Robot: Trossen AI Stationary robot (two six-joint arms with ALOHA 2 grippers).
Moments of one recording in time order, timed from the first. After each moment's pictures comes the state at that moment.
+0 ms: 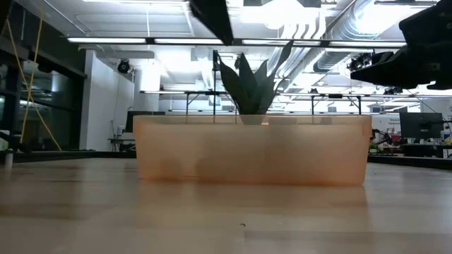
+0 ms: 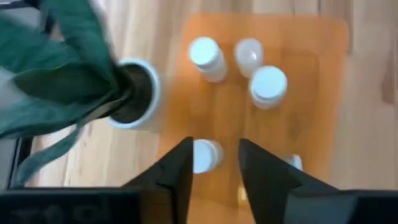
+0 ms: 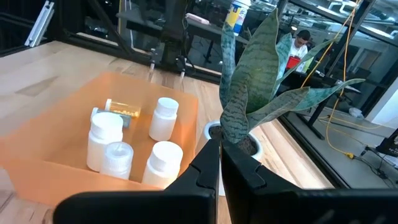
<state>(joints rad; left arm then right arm) -0.24 1.84 1.77 -1.03 -0.41 -0.17 0.14 0.18 0.01 0.08 0.28 -0.27</state>
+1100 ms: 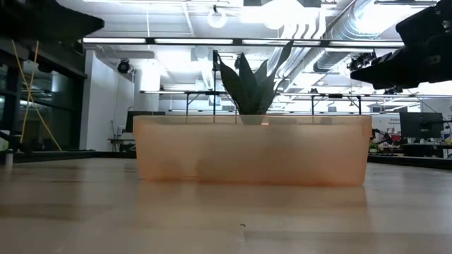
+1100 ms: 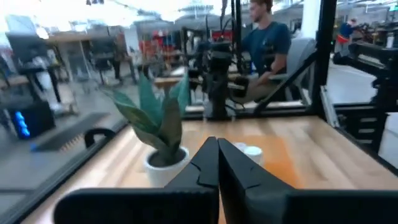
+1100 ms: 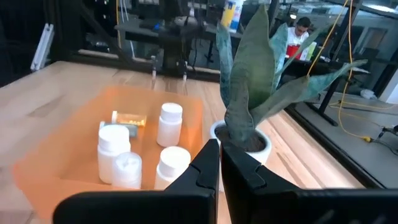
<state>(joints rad) -0.39 0.08 0.17 -0.03 -0.50 0.11 0.14 0.18 0.01 0.08 0.28 -0.14</state>
